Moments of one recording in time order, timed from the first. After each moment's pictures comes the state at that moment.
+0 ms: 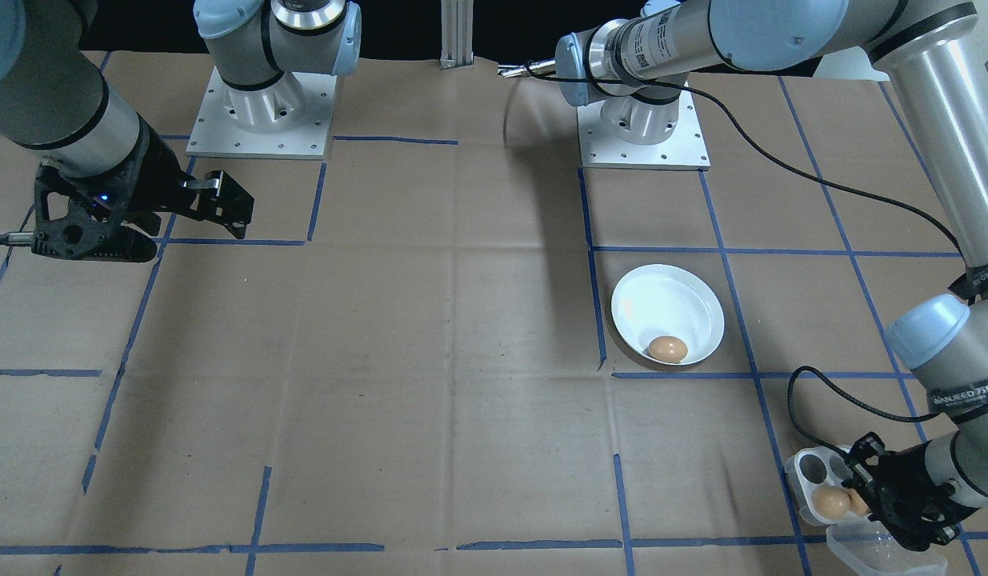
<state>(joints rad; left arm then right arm) -1.18 -2.34 -1.20 -1.16 1.63 1.49 1.51 -1.42 1.43 -1.38 -1.54 -0.02</state>
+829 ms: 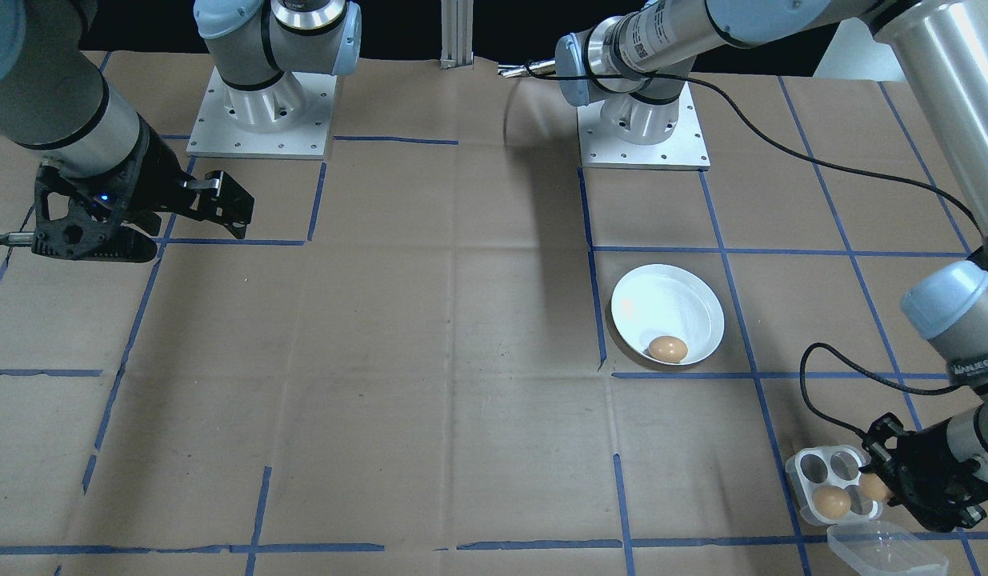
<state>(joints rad) -1.18 -2.23 -1.26 -1.19 1.65 1.49 1.51 -1.42 1.43 -1.38 -1.54 -0.02</state>
